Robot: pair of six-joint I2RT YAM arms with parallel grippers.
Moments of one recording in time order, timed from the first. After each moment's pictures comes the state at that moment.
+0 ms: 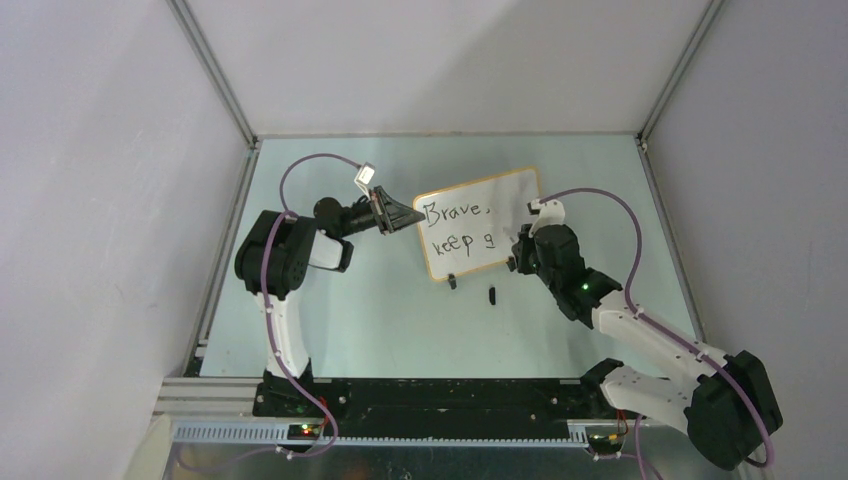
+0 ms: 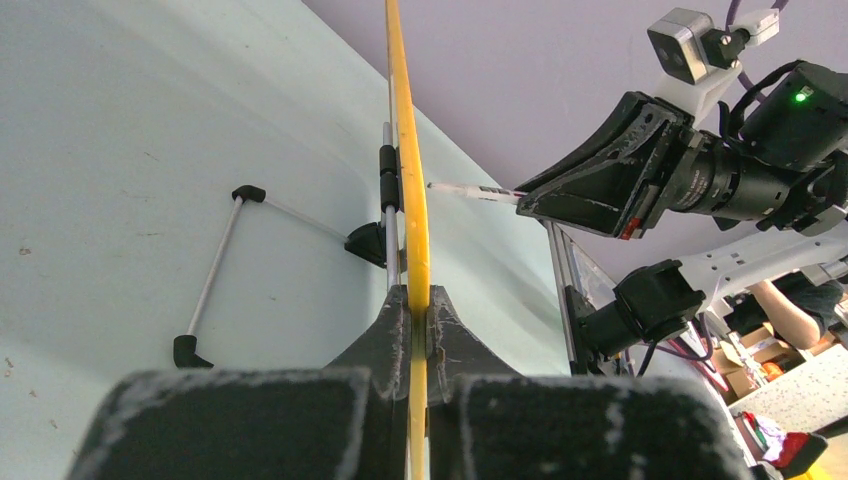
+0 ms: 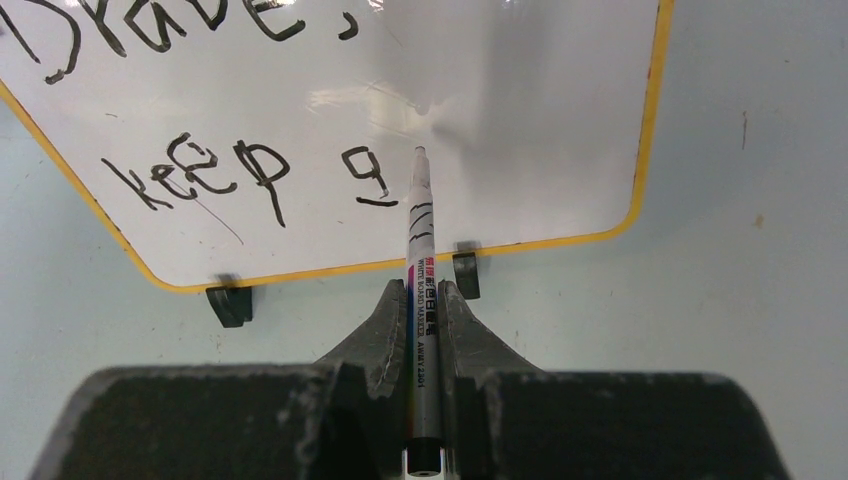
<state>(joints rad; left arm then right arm) -0.22 2.04 0.82 1.49 1.04 -0.95 0.58 1.04 0.62 -0.07 0.27 0.29</state>
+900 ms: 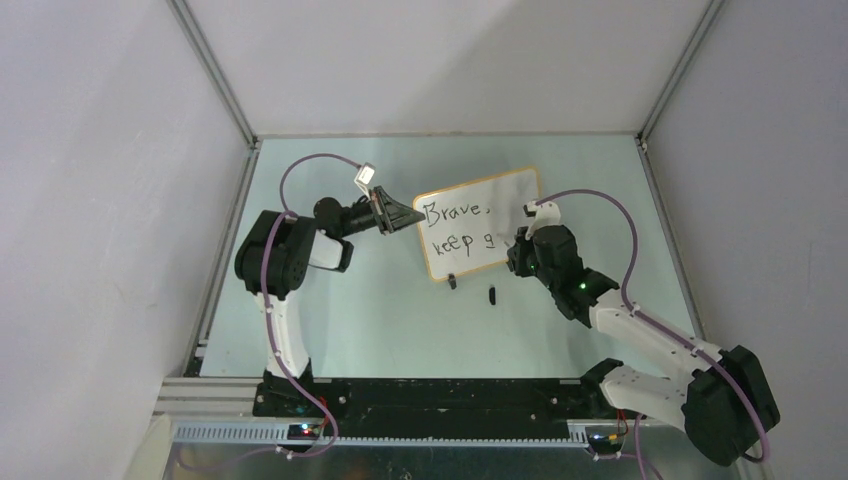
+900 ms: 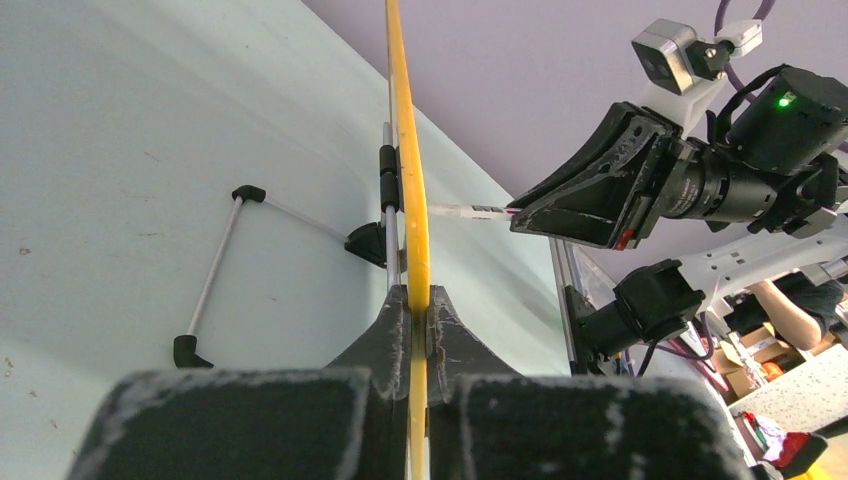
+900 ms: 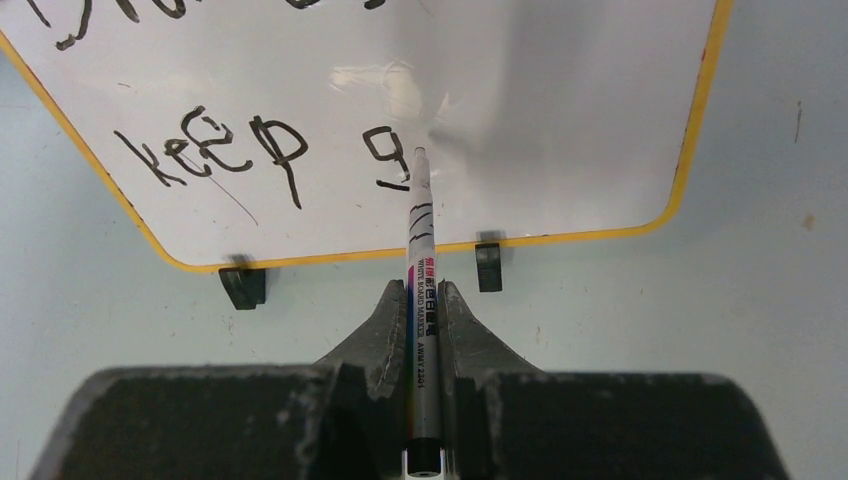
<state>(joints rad) -0.22 2.04 0.82 1.49 1.04 -0.95 0.57 1.06 0.61 -0.04 0.20 0.29</state>
